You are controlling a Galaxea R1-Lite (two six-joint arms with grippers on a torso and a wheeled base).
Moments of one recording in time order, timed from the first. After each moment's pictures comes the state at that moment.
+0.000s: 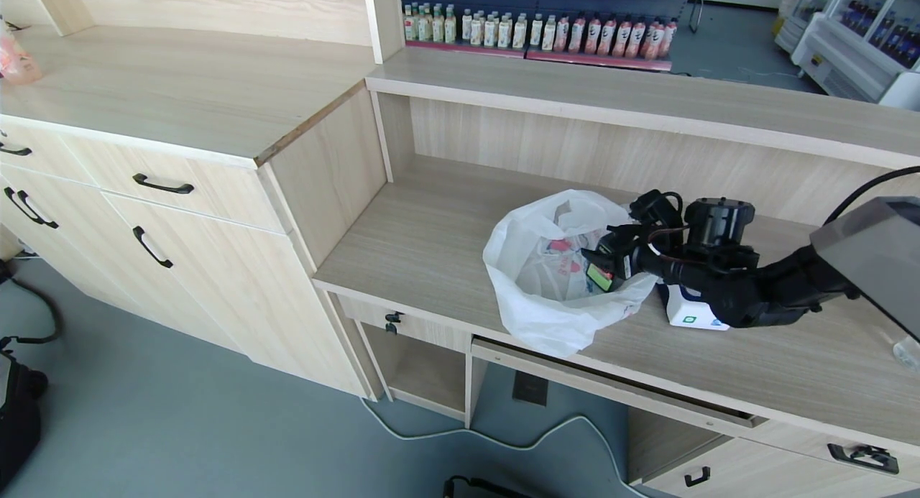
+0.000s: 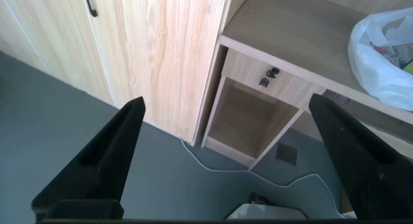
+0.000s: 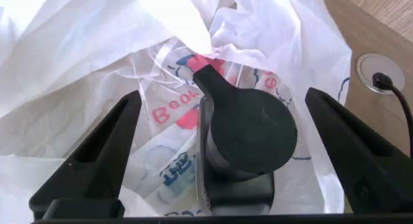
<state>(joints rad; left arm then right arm) 0.00 0.00 0.00 -0.05 0.04 -0.17 0.09 2.25 -1.26 -0.85 0.35 -0.33</state>
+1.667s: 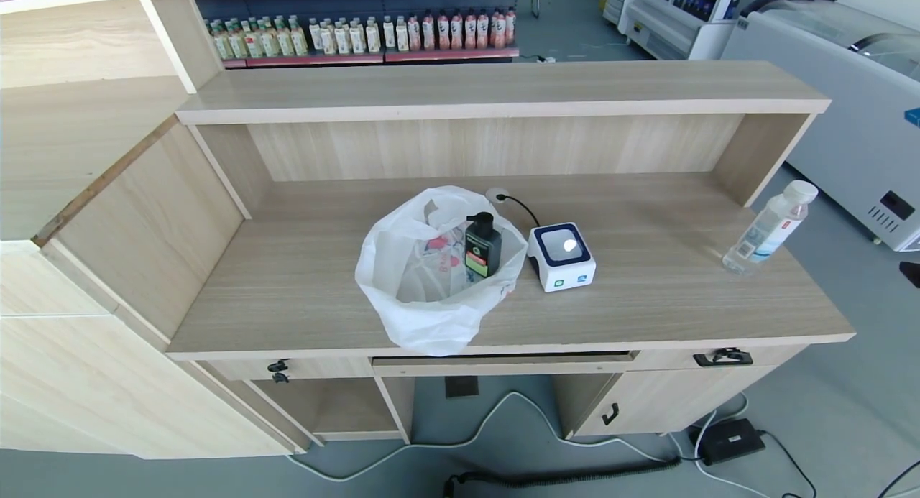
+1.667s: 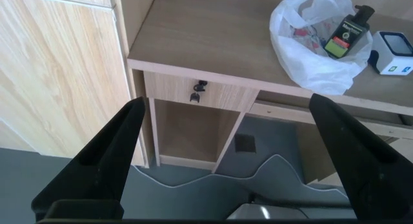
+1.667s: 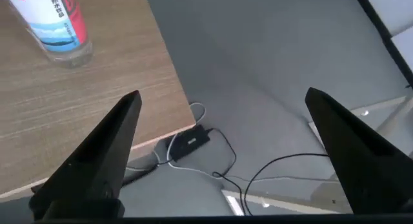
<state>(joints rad) 0.00 0.00 0.00 -0.05 0.04 -0.17 -0.66 1.81 -0.91 -0.68 0.15 -0.30</state>
